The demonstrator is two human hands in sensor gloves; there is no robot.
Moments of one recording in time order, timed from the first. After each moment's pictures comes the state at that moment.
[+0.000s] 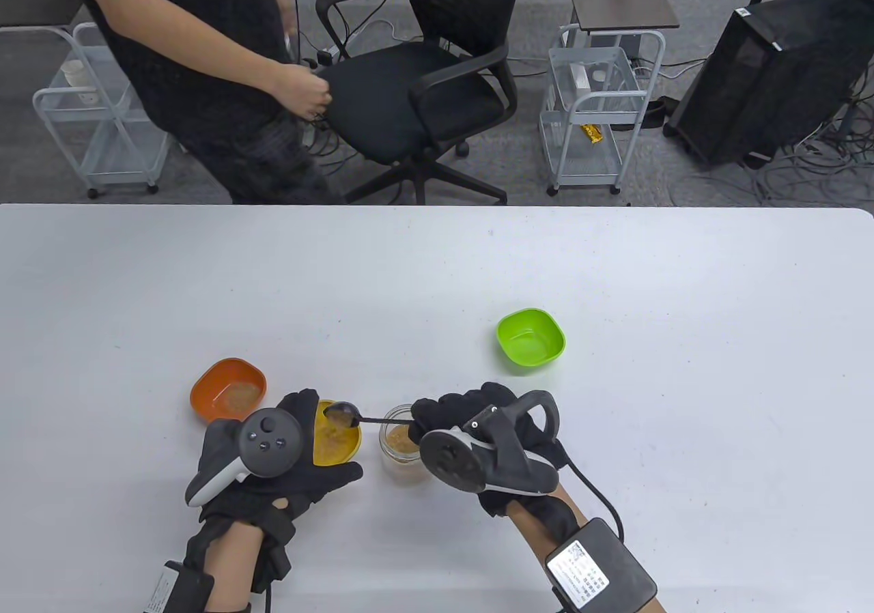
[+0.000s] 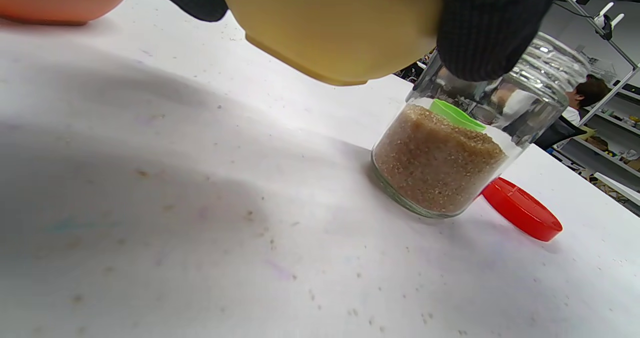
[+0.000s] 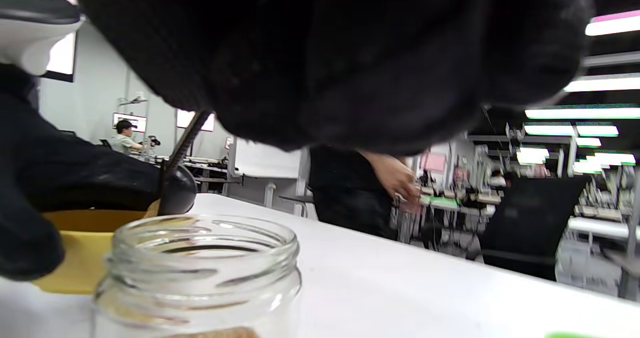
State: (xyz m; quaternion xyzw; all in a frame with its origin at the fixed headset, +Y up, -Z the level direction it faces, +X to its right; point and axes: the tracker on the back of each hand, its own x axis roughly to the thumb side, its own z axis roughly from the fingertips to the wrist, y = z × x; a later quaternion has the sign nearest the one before) left_hand -0.232 -0.680 -0.273 -0.16 -0.13 0.18 0.96; right_hand 0.019 -0.597 -0.256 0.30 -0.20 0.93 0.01
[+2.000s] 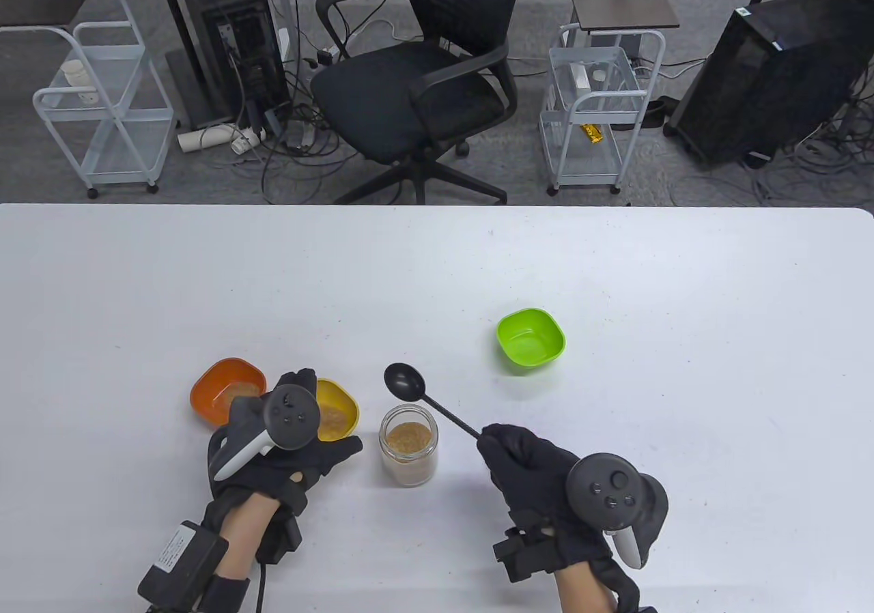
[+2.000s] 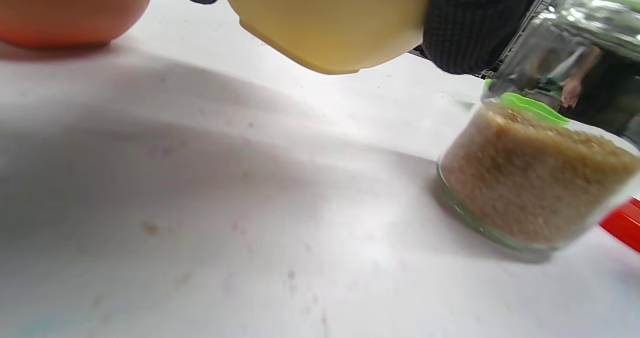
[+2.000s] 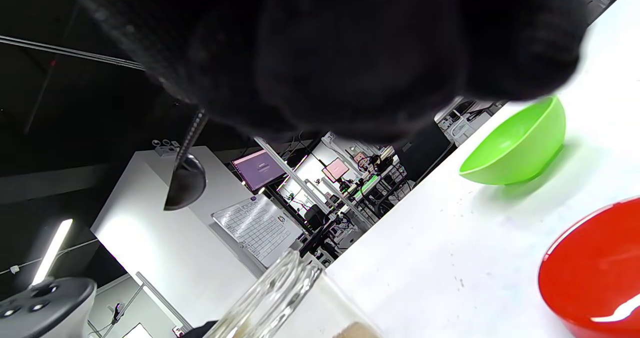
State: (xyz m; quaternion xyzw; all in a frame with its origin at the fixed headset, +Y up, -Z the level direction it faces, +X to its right) left_hand -0.220 -0.678 -0.309 -0.17 -0.07 0.12 0.97; right_hand 0.125 -0.653 -0.225 0.05 -0.13 0.89 0.44
